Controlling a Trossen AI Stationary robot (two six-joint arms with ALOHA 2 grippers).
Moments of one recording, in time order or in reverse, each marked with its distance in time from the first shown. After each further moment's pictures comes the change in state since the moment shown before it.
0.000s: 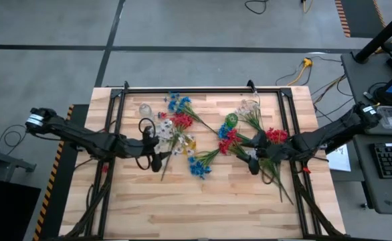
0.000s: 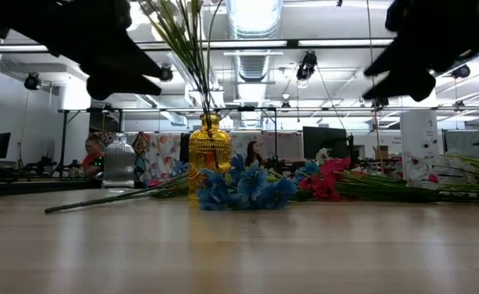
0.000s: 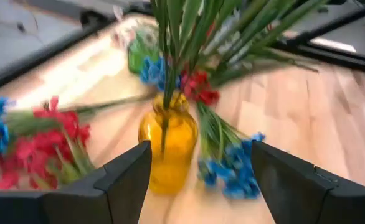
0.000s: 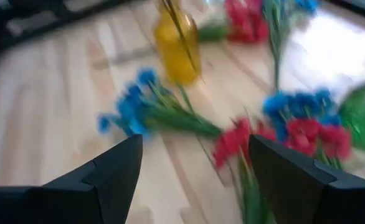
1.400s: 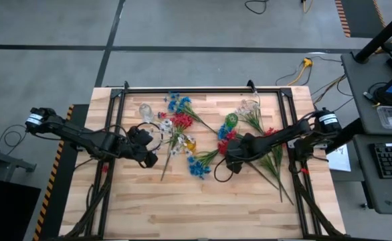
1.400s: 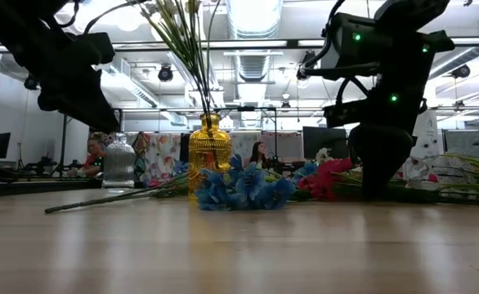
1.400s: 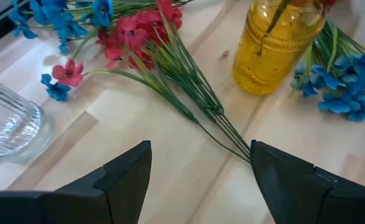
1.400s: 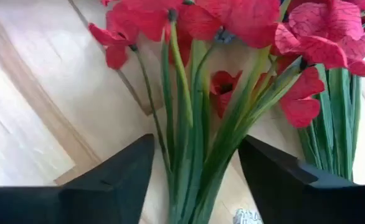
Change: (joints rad) left arm -0.017 -0.011 0.061 -0.585 -0.110 -0.331; right arm -0.212 0.729 0.379 -0.455 -0.186 0.090
